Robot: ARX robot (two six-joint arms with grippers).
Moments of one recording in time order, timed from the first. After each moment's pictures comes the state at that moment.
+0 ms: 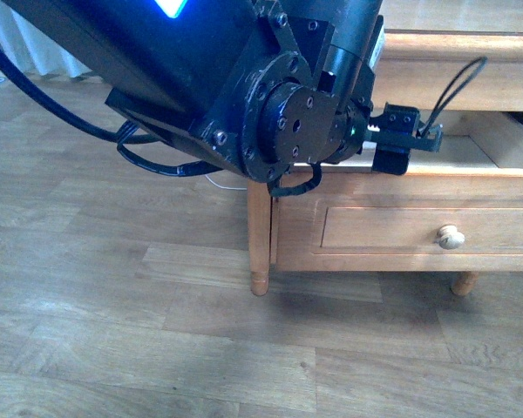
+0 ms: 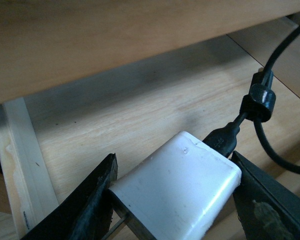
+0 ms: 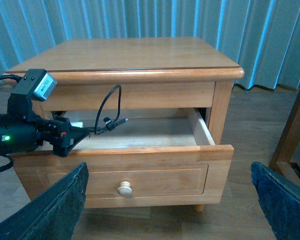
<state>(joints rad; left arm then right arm) -0.60 2.28 1.48 0.43 -0.05 -0.10 0.00 0.36 0.08 0.28 0.00 0.00</state>
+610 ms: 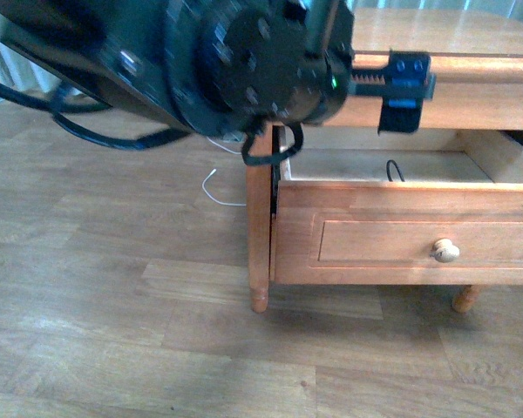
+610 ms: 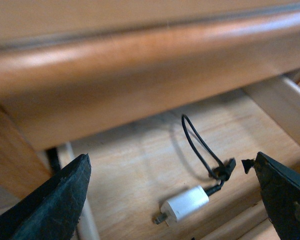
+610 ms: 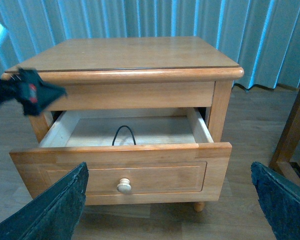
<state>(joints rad) -0.55 2.00 1.32 0.47 -0.10 -0.10 0.00 0.36 0.08 0.28 0.00 0.00</state>
